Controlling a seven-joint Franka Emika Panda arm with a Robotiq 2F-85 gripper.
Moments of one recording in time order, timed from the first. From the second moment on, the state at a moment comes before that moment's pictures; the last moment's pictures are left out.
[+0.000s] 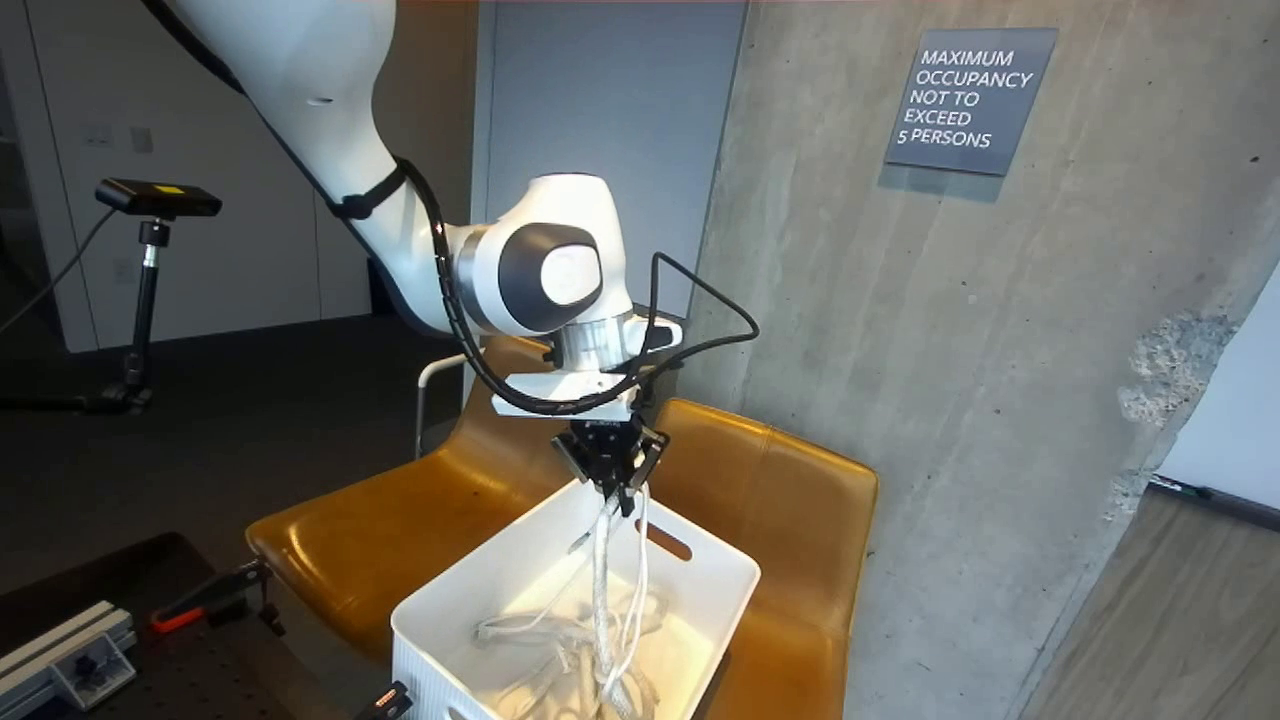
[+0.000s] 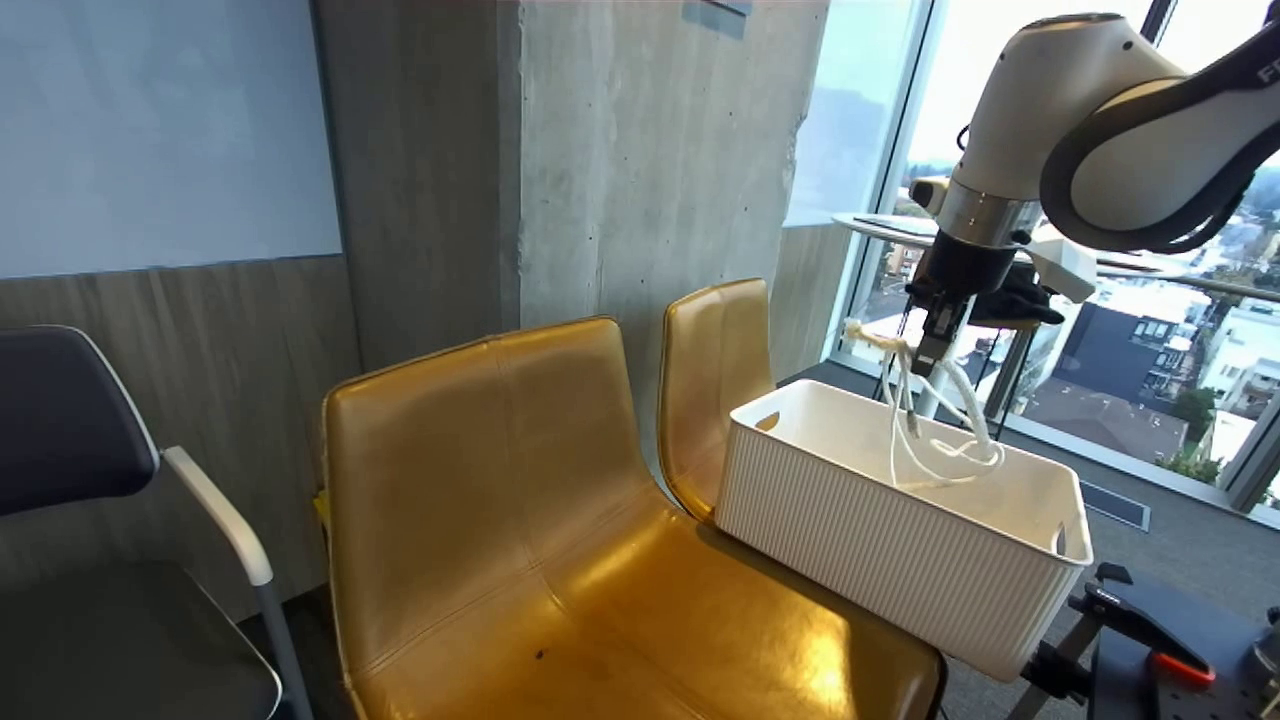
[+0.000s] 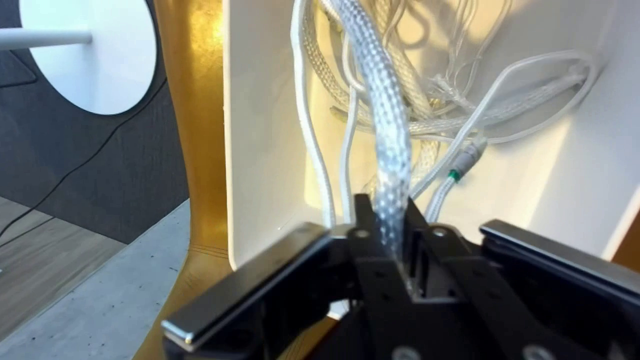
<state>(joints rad) -0.14 0.28 -0.14 -2.13 -0.38 2.58 -0.17</state>
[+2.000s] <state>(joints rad) -0.35 0.99 0.02 -1.78 -0.25 2.85 -0.78</state>
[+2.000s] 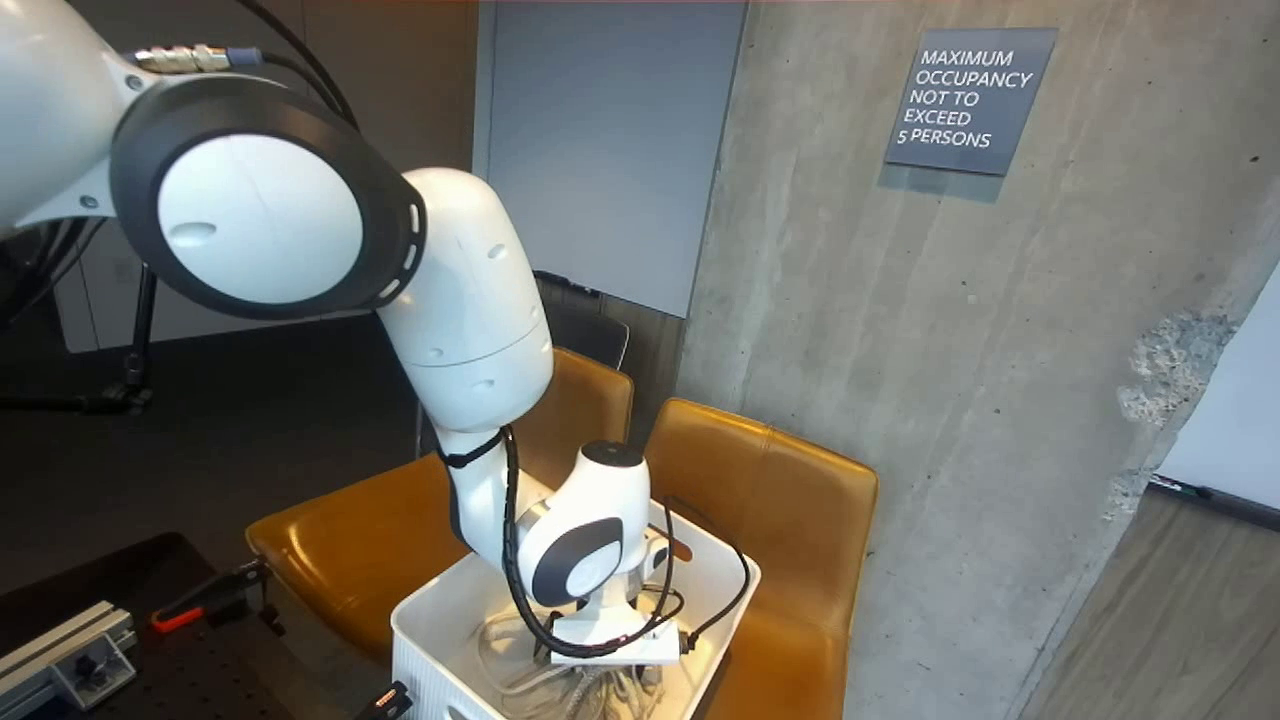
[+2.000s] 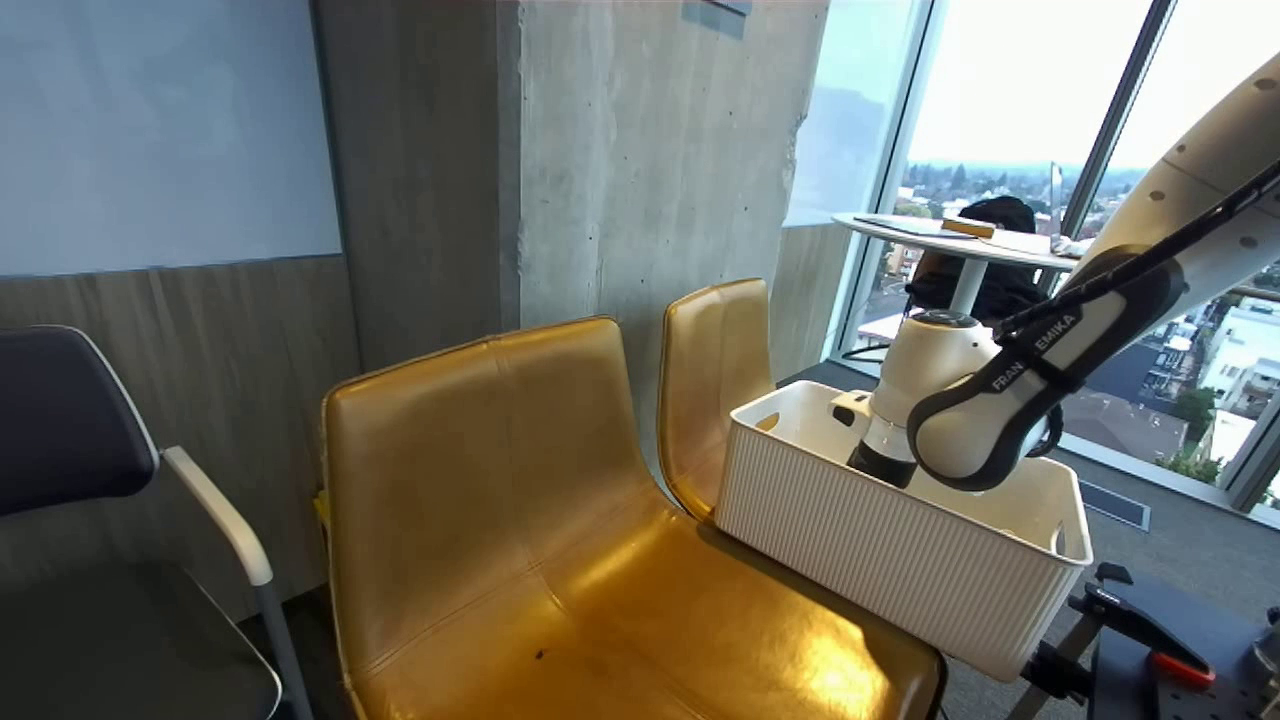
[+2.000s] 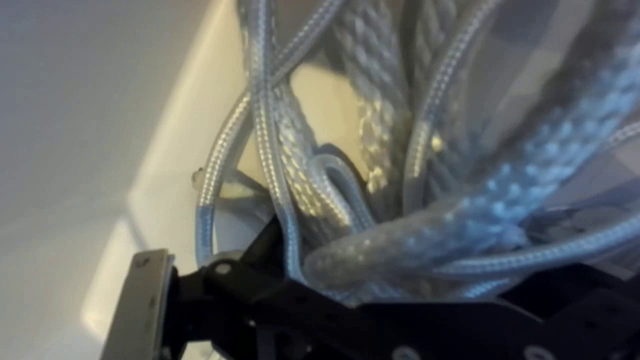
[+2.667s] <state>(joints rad) -0.35 1.03 0.00 -1.69 -0.25 2.85 -0.82</state>
